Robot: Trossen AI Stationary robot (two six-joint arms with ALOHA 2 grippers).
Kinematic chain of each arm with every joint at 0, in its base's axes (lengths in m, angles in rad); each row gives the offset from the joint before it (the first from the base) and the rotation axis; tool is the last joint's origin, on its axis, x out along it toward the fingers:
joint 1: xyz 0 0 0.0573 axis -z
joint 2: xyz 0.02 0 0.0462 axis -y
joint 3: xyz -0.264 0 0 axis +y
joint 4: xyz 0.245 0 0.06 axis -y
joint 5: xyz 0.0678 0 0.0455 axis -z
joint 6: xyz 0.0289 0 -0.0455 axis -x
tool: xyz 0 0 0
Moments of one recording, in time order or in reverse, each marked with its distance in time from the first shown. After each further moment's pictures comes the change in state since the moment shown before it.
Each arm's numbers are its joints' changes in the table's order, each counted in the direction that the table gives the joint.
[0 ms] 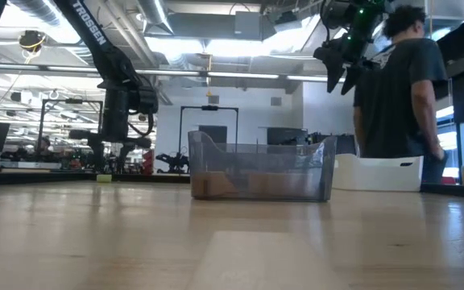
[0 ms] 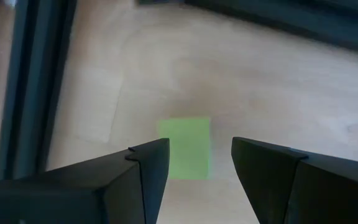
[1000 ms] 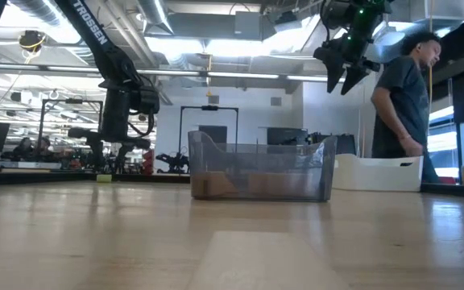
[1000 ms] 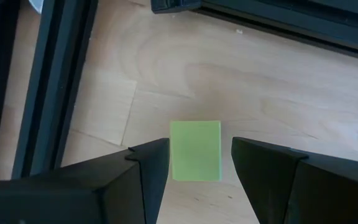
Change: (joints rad) left arm 0.018 -0.001 0.000 -0.012 -0.062 0.024; right arm 0.000 -0.001 0.000 0.000 -0.001 0.001
